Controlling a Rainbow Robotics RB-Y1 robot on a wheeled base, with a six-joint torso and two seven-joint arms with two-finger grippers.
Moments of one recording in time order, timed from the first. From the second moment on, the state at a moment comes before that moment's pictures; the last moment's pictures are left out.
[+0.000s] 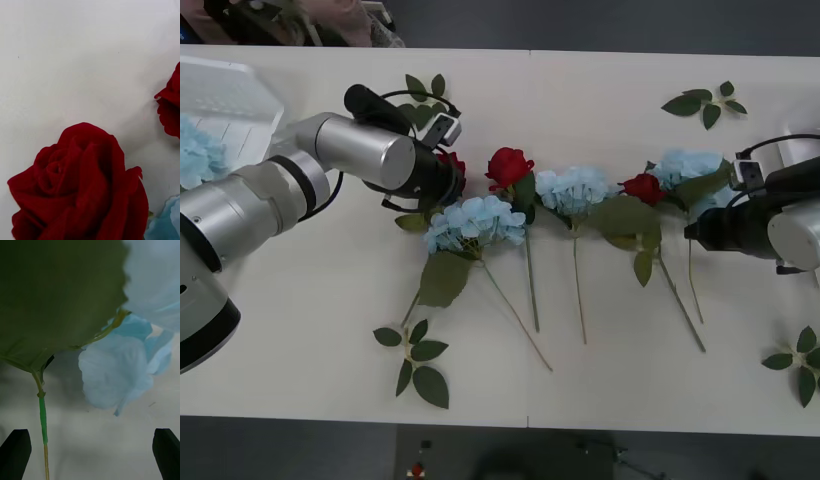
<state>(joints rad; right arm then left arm) -0.44 -0.90 0.47 -1.47 -0.71 0.96 1.09 -1.07 0.48 -0.97 -0.78 1.18 0.66 -1.66</state>
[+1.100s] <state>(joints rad) -0.68 -1.01 0.38 -1.23 -1.27 0.96 1.48 -1.00 0.55 -0.97 -0.94 1.18 0.73 -1.66</state>
